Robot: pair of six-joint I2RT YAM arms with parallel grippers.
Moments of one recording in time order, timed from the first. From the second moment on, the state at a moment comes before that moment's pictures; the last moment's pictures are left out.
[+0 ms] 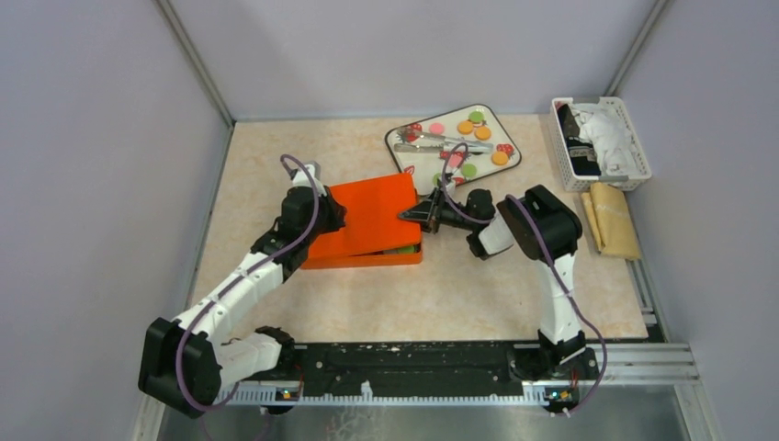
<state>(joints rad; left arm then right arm) -0.40 1.10 0.70 -0.05 -0.09 -0.53 0.46 2.17 0.84 1.35 -0.81 1.49</state>
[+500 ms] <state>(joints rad) -0.40 1.17 0.62 0.02 -0.02 -0.54 0.44 2.15 0.79 1.36 -0.81 1.46</state>
